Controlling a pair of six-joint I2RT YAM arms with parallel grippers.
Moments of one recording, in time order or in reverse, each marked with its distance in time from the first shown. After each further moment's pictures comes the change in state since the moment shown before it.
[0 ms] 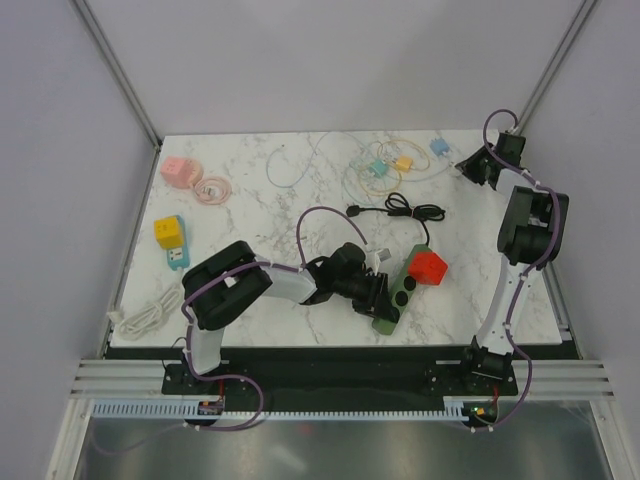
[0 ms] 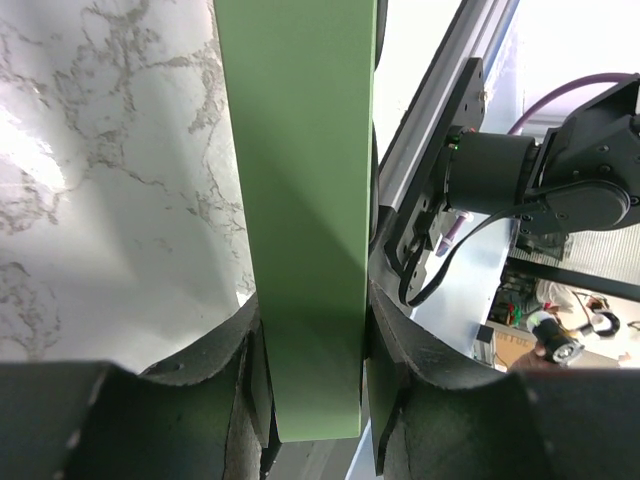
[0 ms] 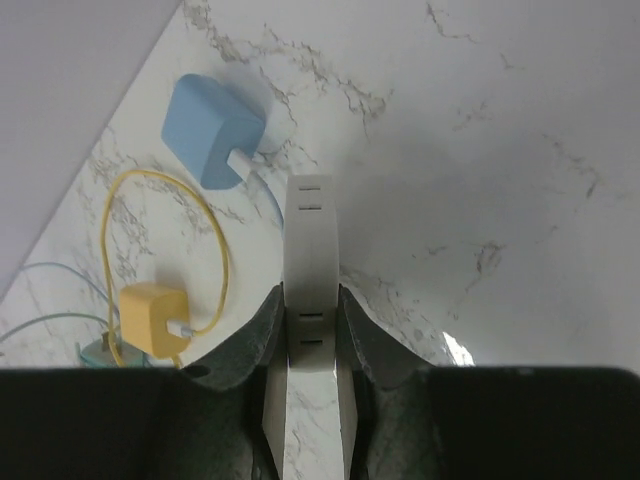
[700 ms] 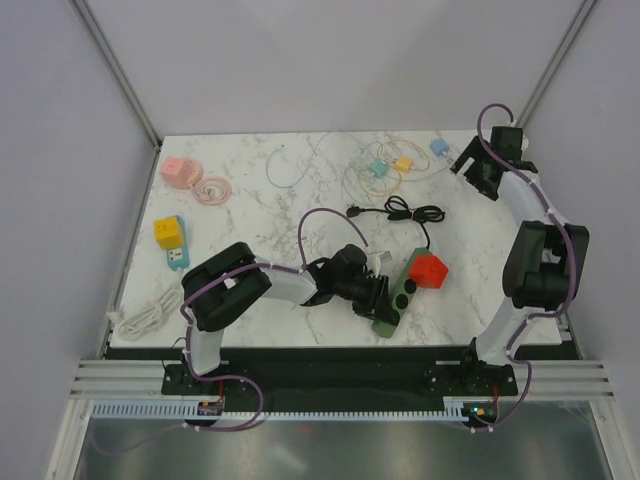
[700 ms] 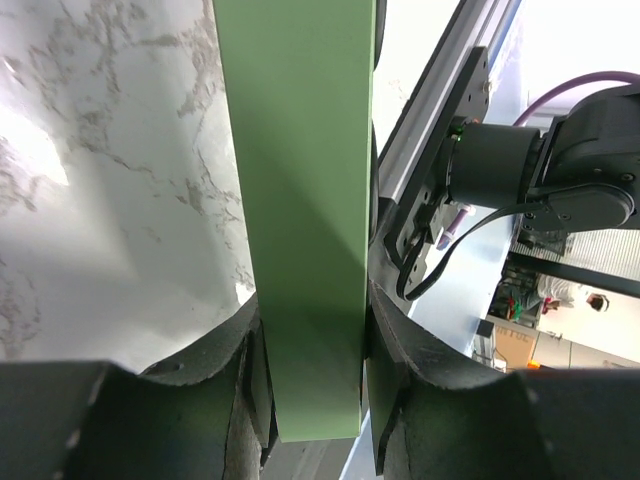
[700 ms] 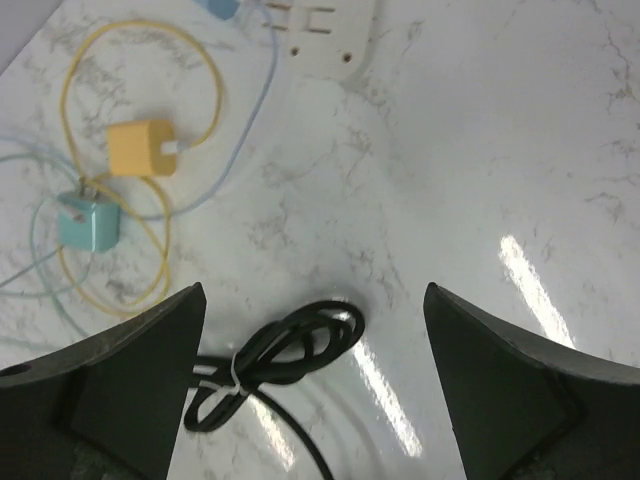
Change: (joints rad) left arm -0.010 -0.004 0.004 -0.024 0.002 -0.002; right arm 0.087 -0.430 -0.216 -0.341 0.291 -0.095
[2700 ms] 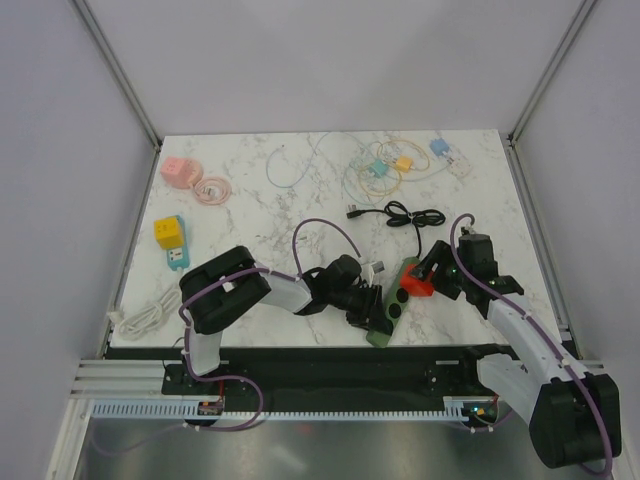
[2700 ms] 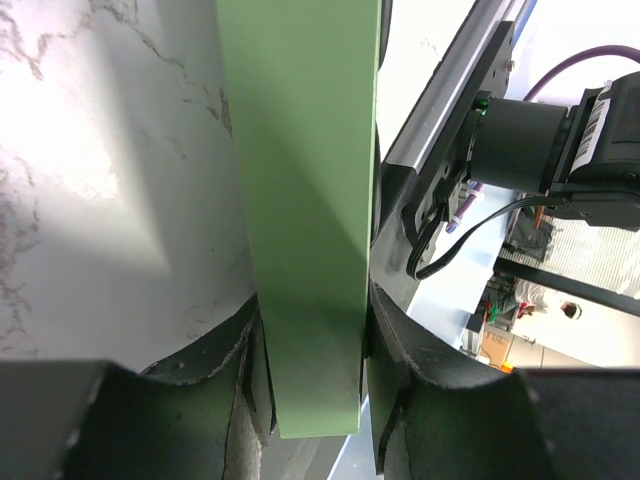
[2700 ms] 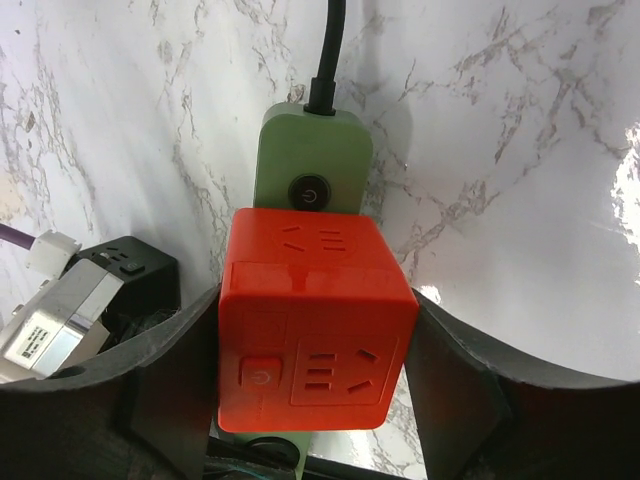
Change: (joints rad) left arm -0.026 -0.023 -0.102 0.056 -0.023 -0.071; right arm 0.310 -0.924 -0.990 0.010 -0.225 0.164
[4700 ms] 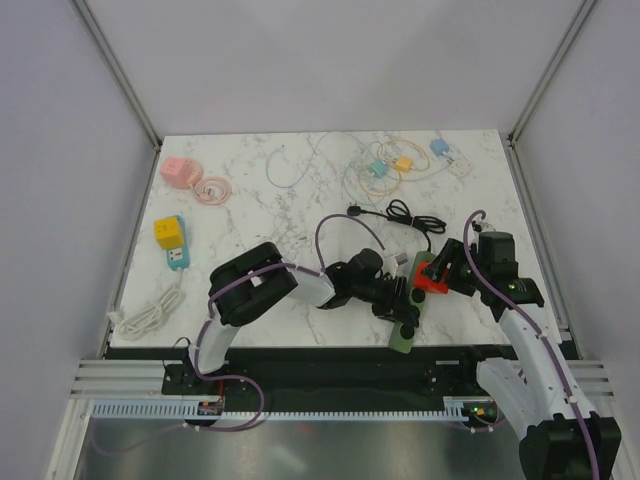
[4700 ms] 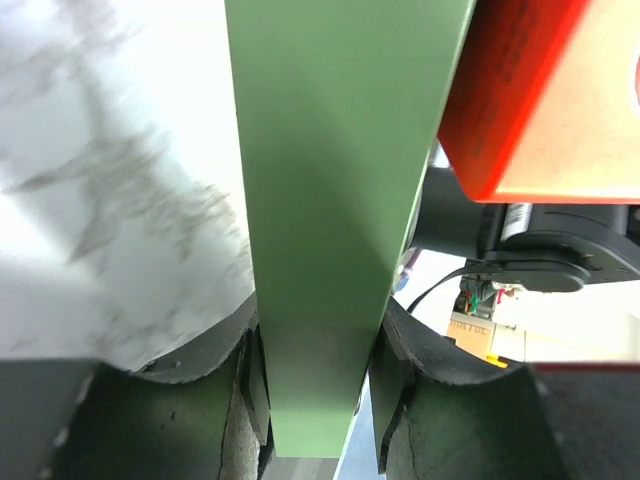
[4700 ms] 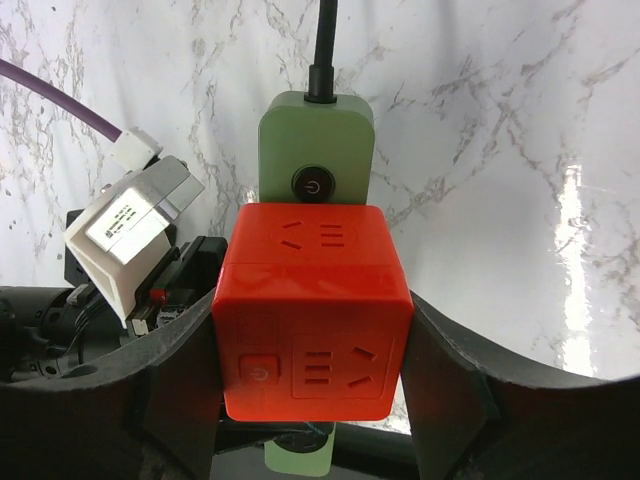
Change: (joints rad) left arm -0.014 0.191 0.220 0.082 0.031 -0.068; right arm -0.111 -0.137 0.098 -0.198 -0.076 -0.210
